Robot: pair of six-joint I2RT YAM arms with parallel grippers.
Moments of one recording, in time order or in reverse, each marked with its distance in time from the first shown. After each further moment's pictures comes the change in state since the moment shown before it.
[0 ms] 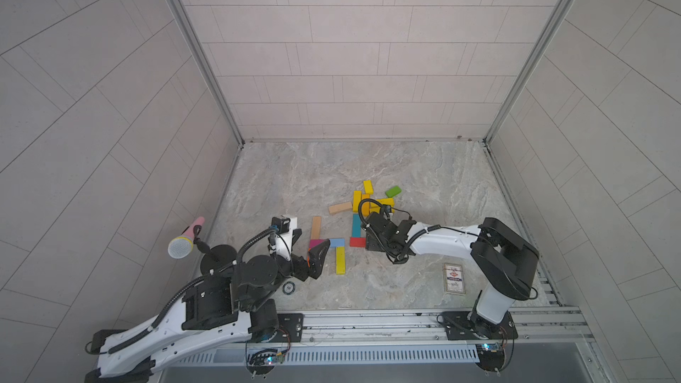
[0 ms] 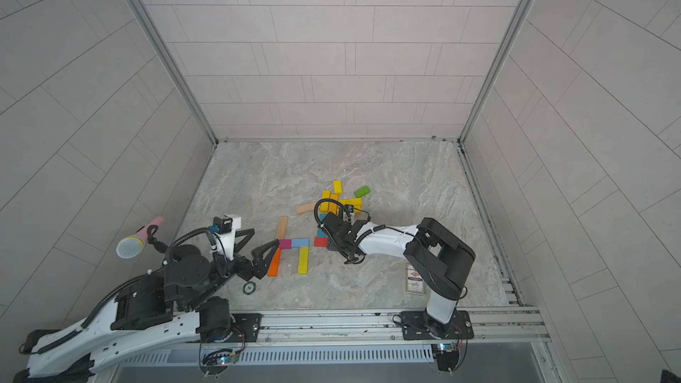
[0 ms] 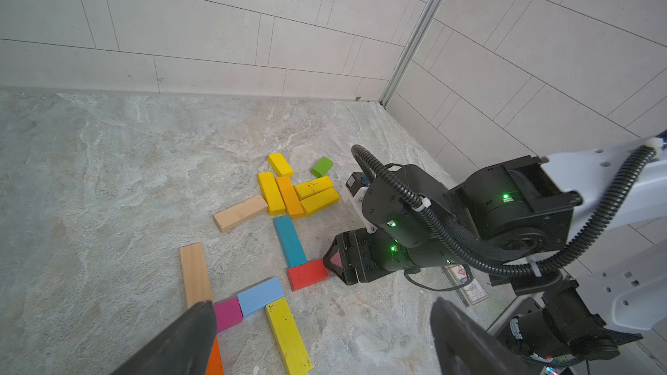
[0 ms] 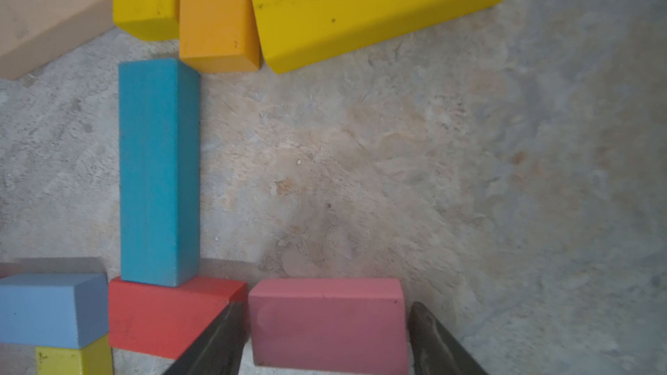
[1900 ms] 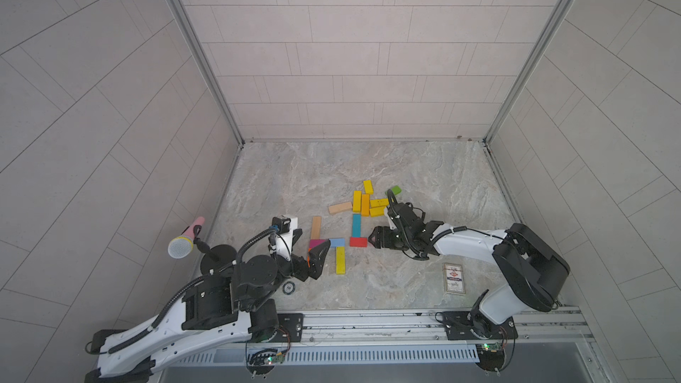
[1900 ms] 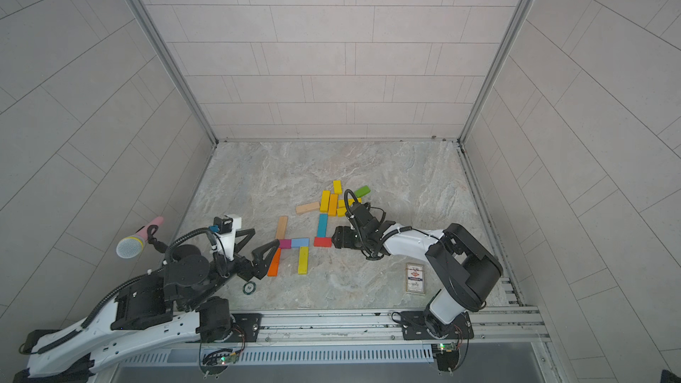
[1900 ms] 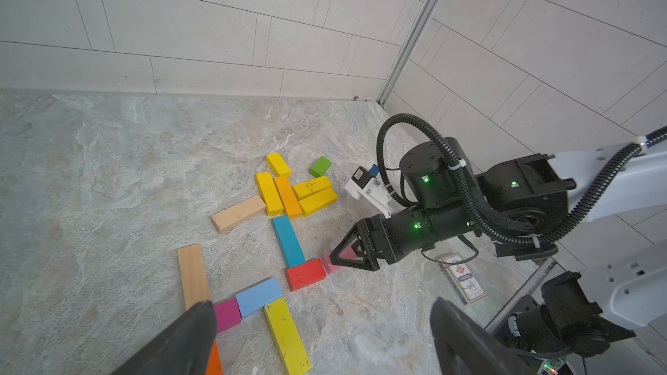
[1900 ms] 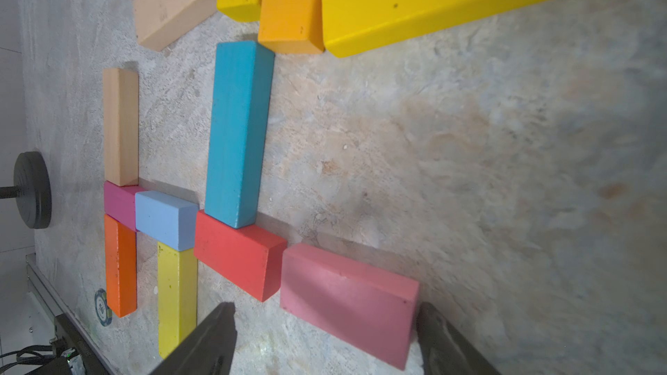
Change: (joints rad) left arm 0.000 0.000 0.000 0.003 0.008 0.007; right arm -0.187 -0.154 -0.224 0.290 -0.431 -0.204
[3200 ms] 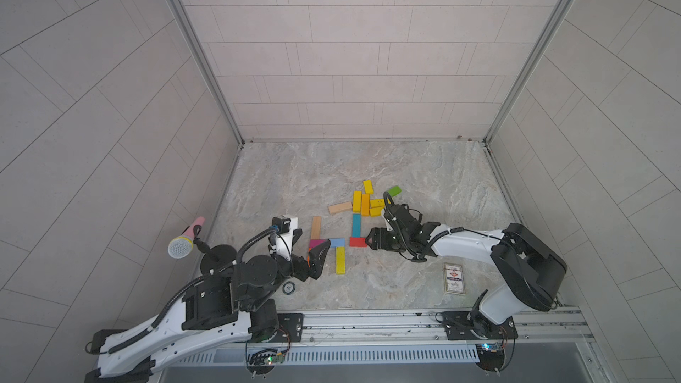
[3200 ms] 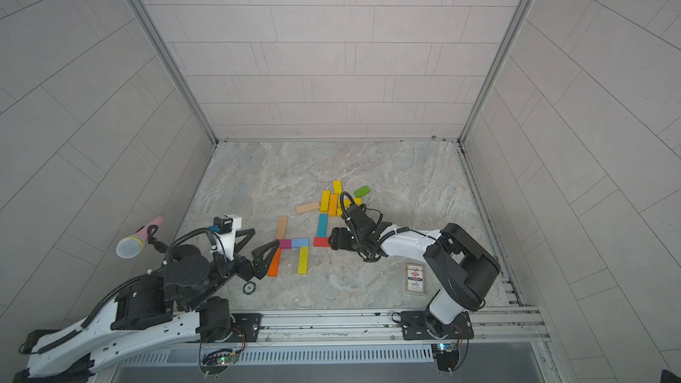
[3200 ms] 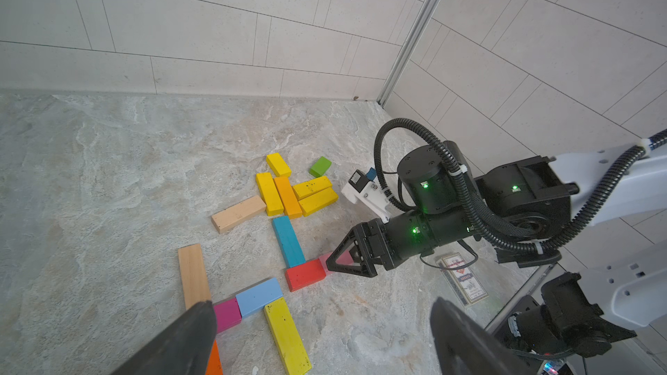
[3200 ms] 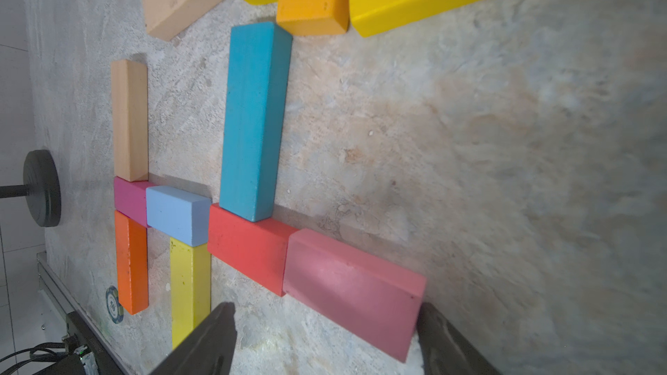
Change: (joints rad) left arm 0.000 0.000 0.000 0.000 0.000 0.000; right arm 0.038 0.011 0.014 0.003 0.007 0.048
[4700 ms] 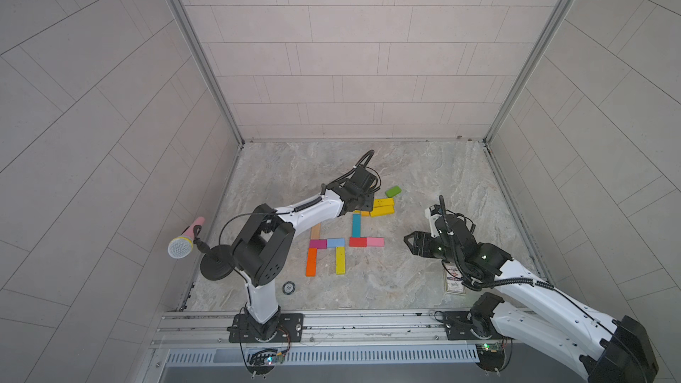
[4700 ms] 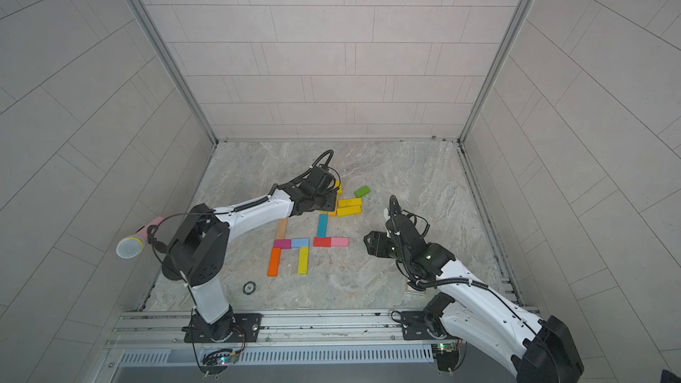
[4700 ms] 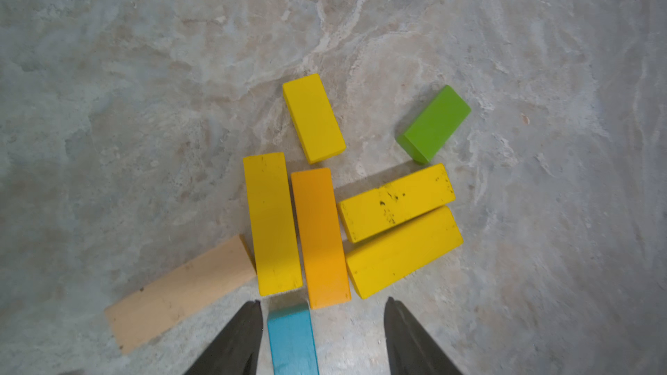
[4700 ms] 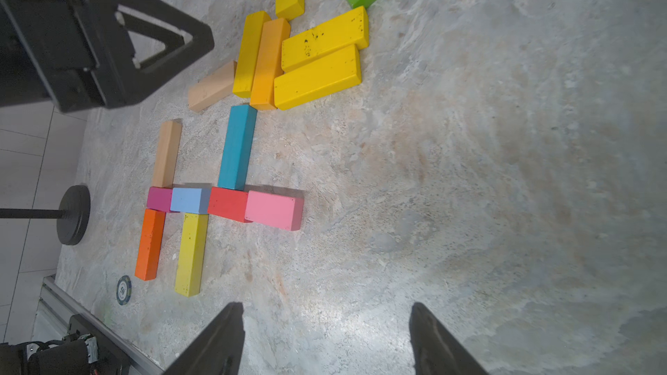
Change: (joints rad) left arm 0.522 1.496 0.639 0.242 0.386 0.078; right arm -0.150 -0.733 -0.231 -0.349 0.120 -0.114
